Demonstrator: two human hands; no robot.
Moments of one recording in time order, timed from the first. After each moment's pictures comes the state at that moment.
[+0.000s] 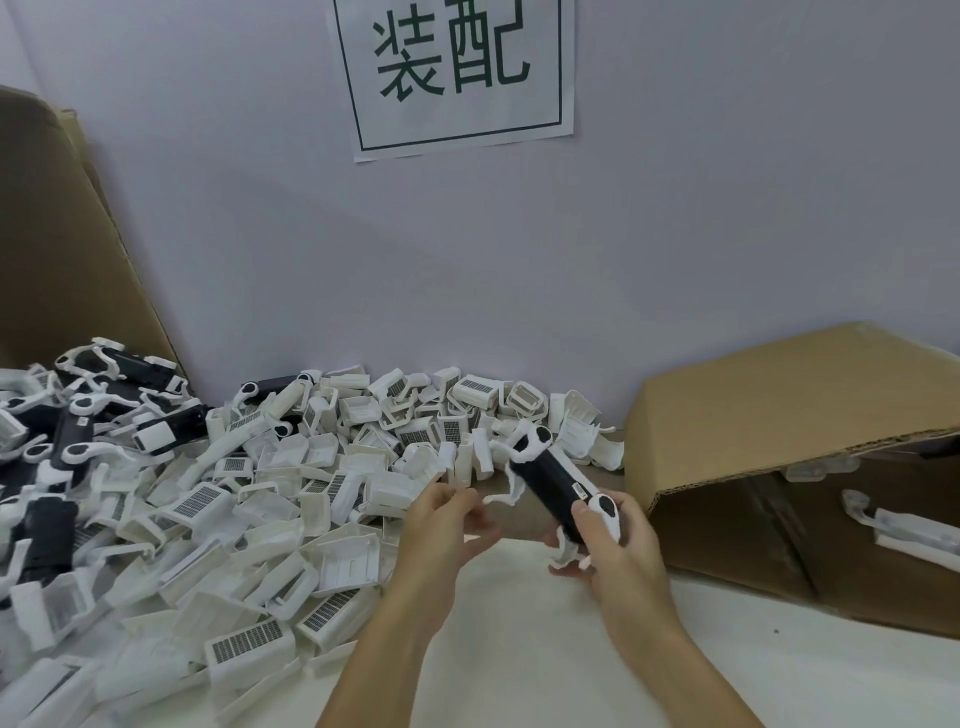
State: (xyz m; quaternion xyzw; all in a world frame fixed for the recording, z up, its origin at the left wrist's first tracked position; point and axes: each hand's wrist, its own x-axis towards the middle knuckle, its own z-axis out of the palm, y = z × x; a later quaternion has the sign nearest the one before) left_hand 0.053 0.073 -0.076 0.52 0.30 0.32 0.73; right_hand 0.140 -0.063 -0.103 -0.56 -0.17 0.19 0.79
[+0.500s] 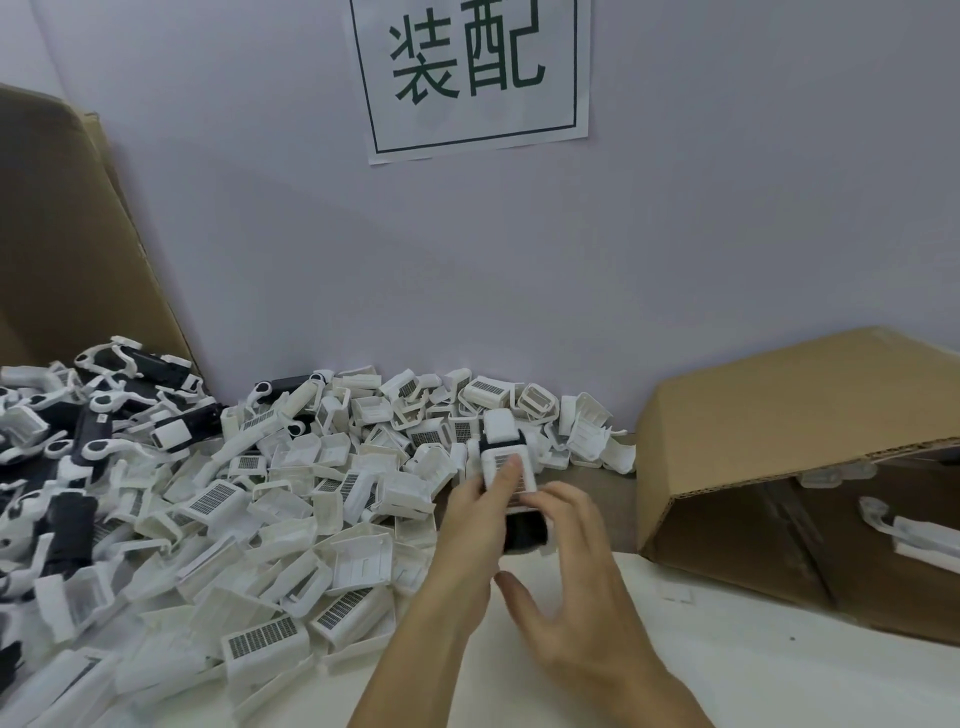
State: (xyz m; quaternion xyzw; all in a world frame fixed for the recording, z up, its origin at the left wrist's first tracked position) left_hand 0.058 0.052 -0.059 0.58 0.28 0.29 0.71; right_hand 0.111 -0.052 -0.112 -0.65 -0.52 -0.14 0.54
